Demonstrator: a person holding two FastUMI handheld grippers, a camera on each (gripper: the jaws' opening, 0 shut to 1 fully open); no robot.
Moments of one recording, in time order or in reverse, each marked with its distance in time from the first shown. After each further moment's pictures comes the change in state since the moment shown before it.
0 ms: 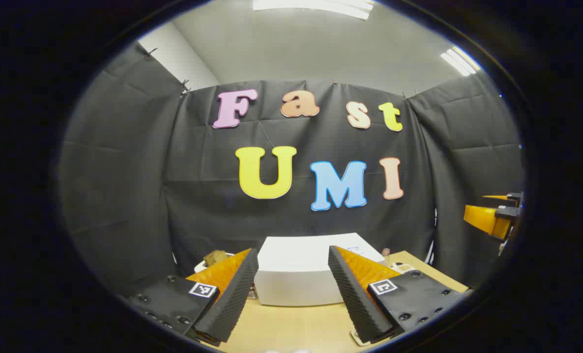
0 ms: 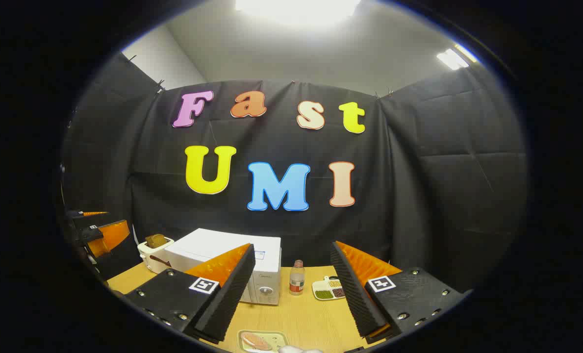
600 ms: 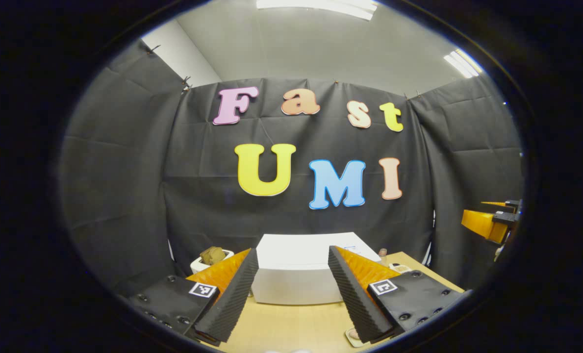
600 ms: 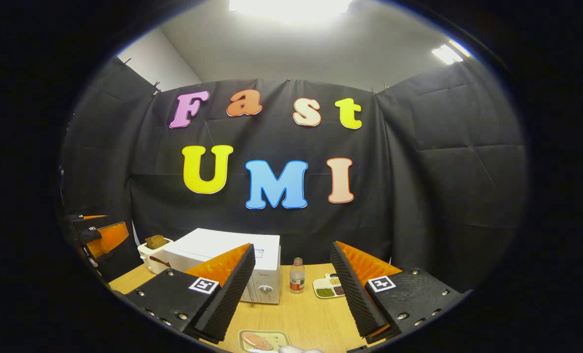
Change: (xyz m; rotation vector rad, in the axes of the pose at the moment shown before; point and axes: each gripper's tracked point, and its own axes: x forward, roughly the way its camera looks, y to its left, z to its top) left arm 0.003 -0.008 -0.004 -0.007 0.007 -0.002; right arm 0.002 -0.009 -0.010 0.036 0.012 -0.005
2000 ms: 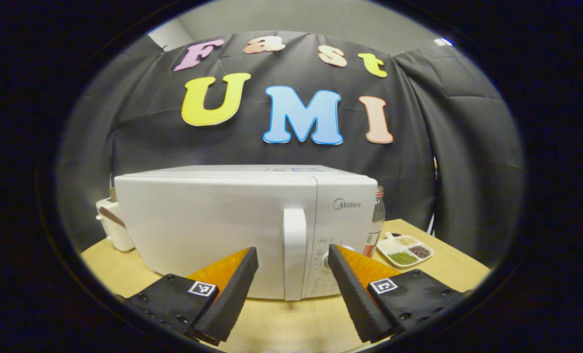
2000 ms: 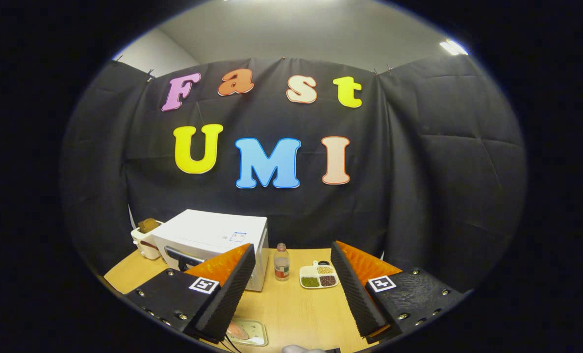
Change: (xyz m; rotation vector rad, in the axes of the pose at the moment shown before) left arm 0.240 -0.208 -0.312 0.009 0.122 -0.075; right arm 0.031 -0.072 -0.020 -0.032 0.166 0.004
